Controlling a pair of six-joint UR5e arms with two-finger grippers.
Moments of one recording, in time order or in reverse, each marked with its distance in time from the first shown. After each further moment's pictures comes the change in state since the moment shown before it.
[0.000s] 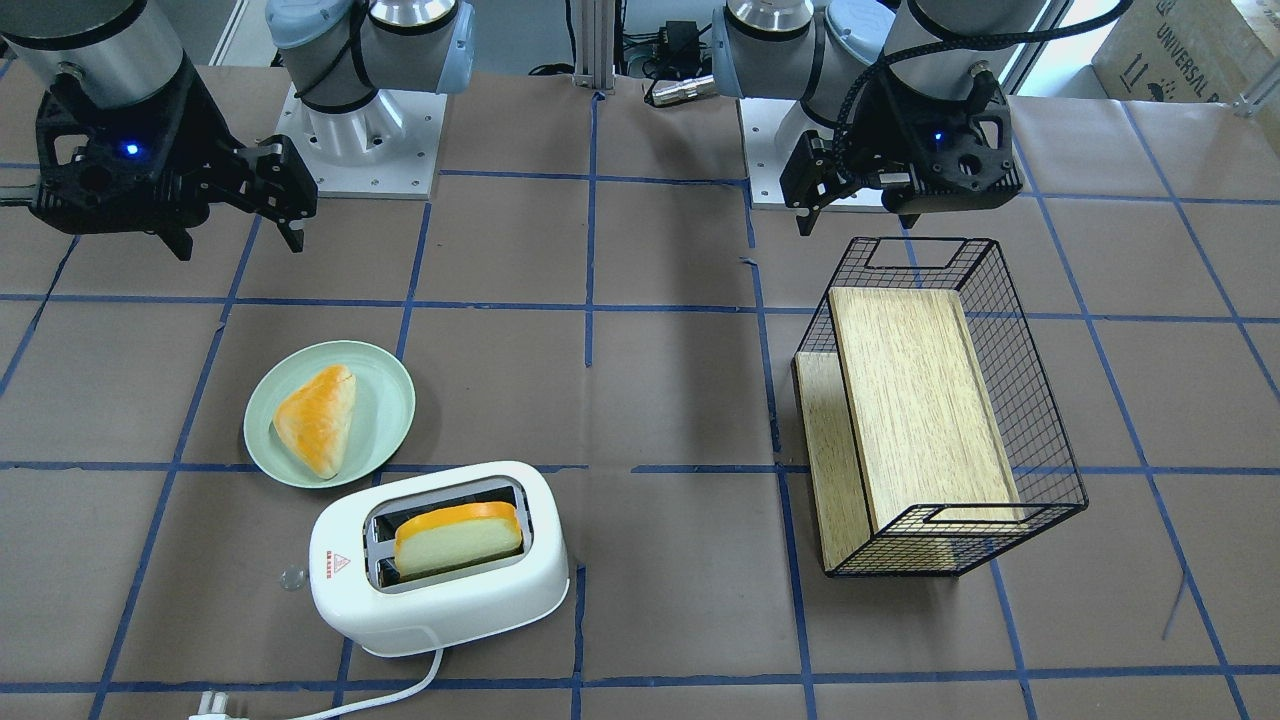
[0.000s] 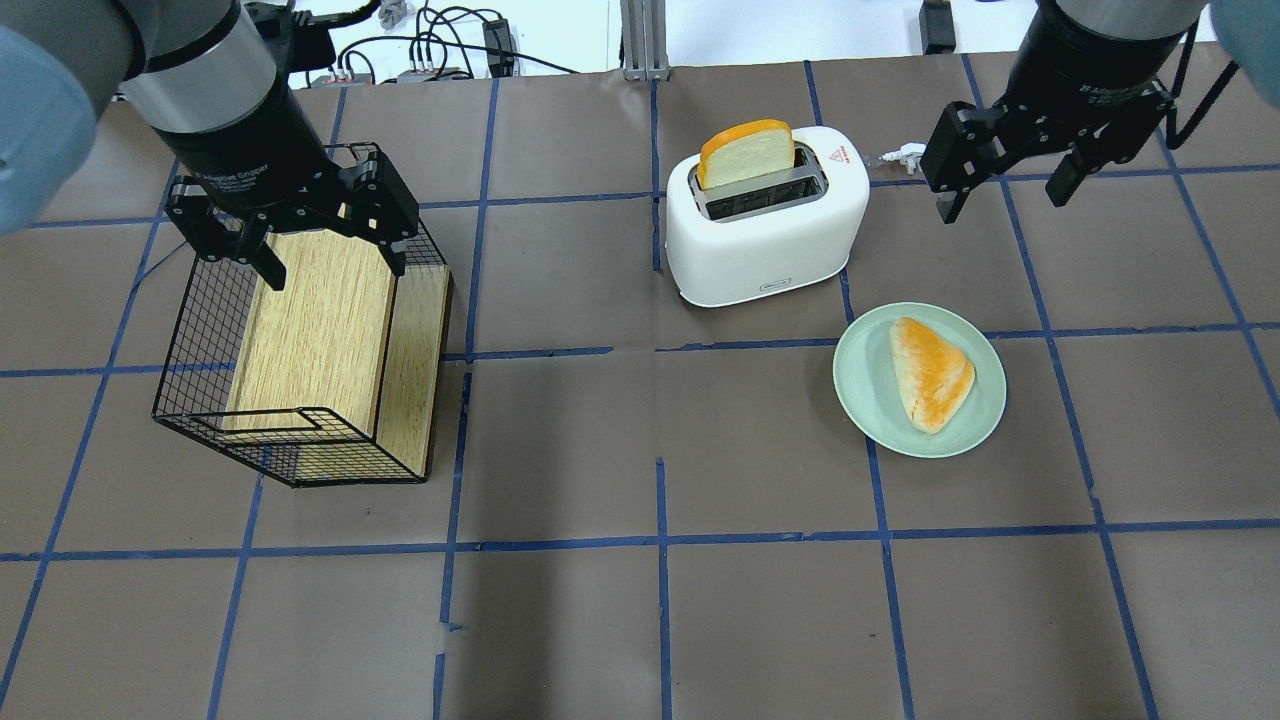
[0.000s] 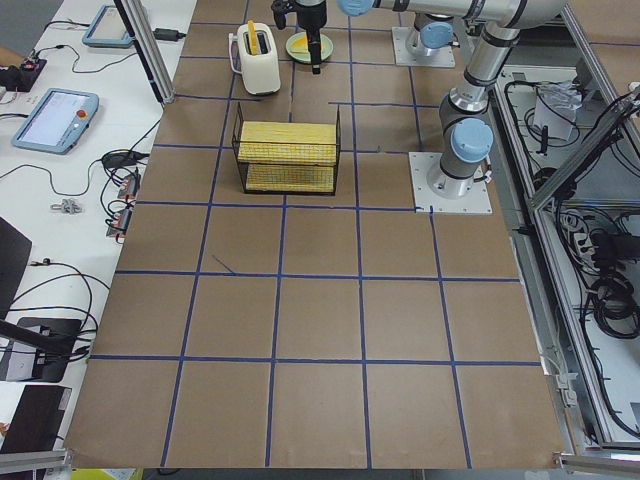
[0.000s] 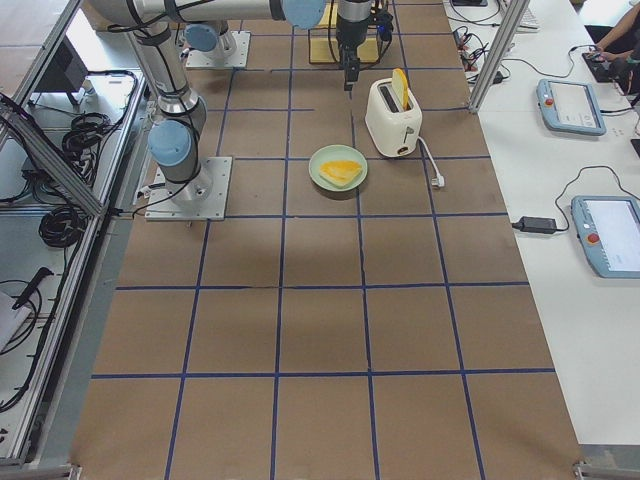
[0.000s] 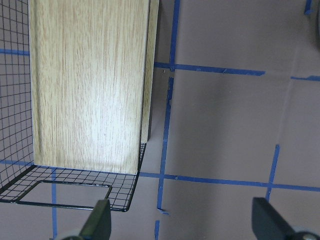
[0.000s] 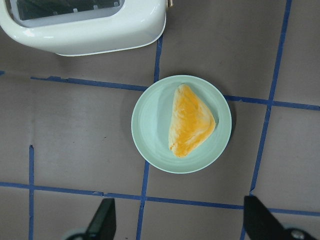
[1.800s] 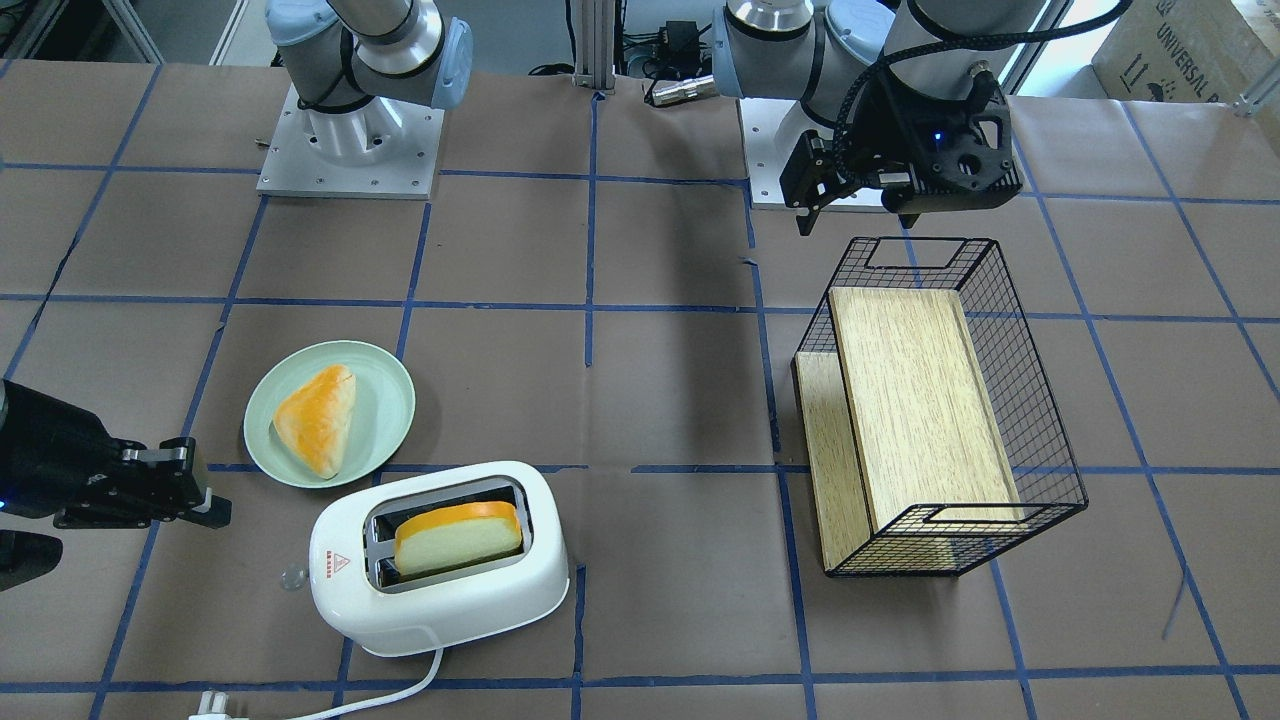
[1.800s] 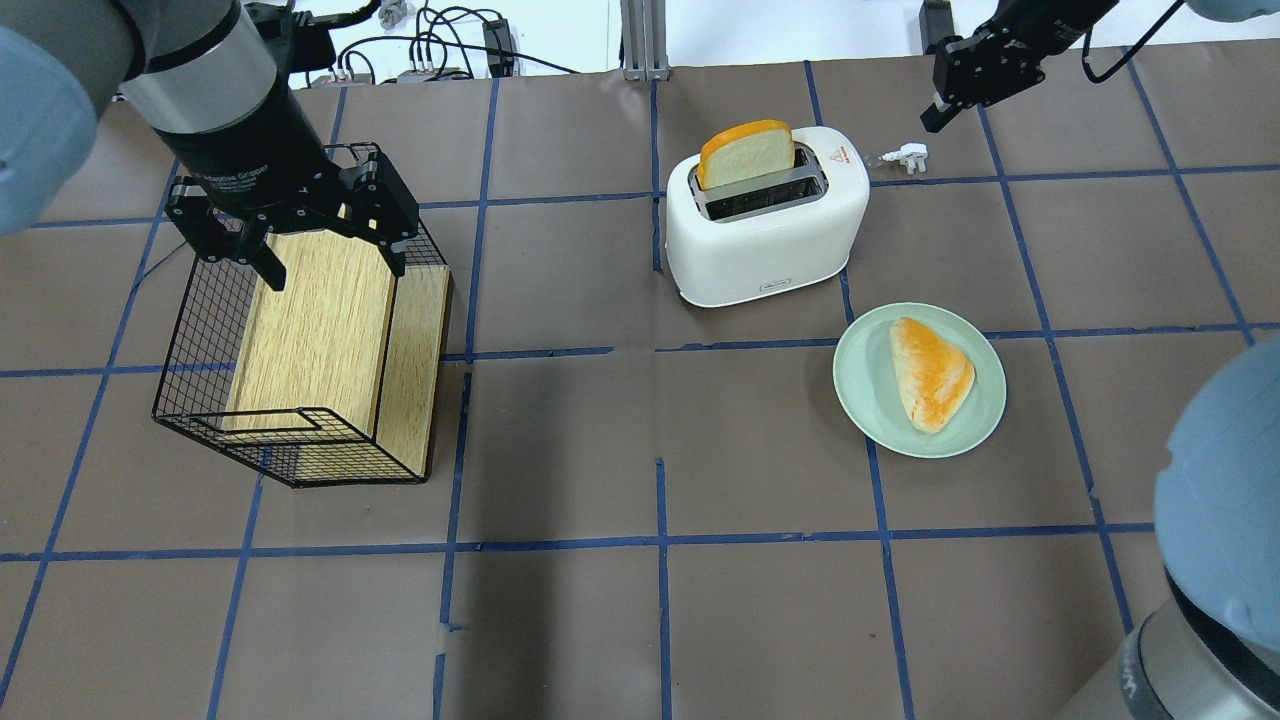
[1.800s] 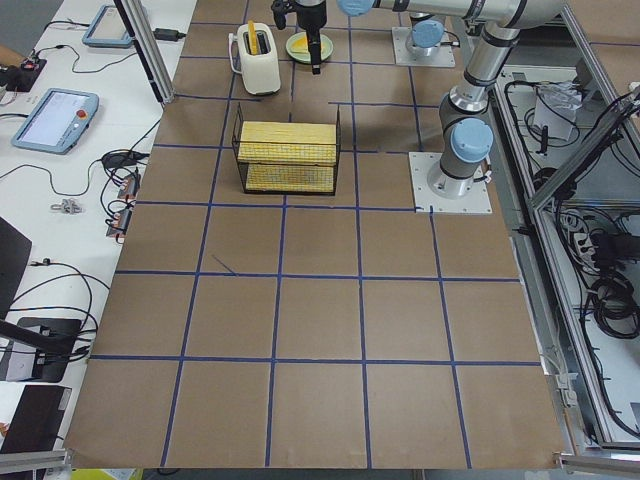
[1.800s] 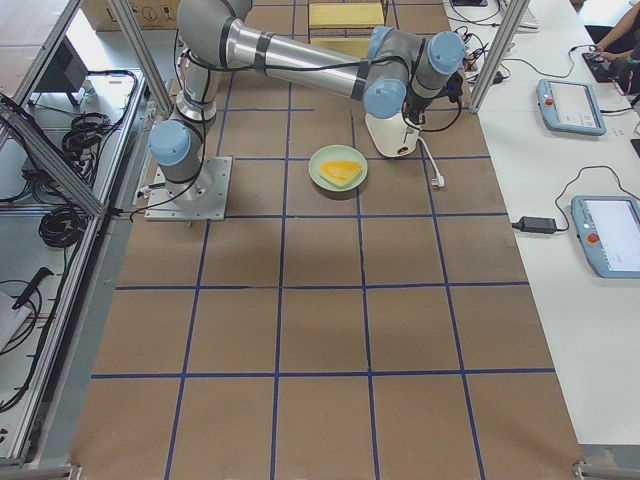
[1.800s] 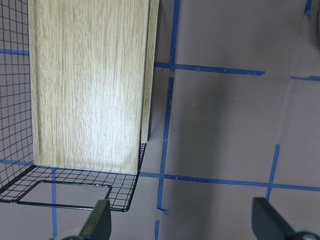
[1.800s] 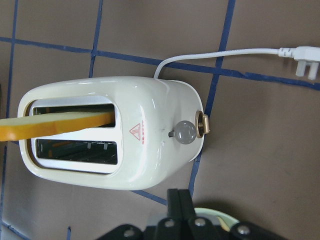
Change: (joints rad) left arm 0.000 0.000 0.000 0.000 0.000 0.000; right arm -0.179 0.447 -0.258 -0.088 0.426 -0.287
